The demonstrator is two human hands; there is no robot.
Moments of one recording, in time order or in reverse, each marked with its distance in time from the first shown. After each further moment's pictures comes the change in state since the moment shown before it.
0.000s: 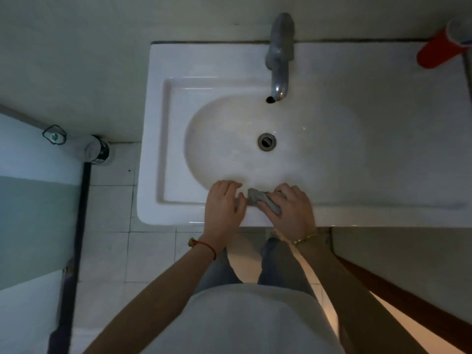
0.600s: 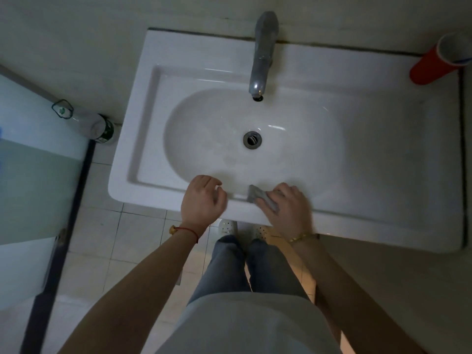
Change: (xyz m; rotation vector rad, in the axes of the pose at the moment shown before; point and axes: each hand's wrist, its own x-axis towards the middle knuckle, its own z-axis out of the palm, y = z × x) left_hand -0.002 0.050 0.020 0.047 0.055 -0.157; right_hand -0.008 0.075 -0.046 0.022 -0.034 -0.163
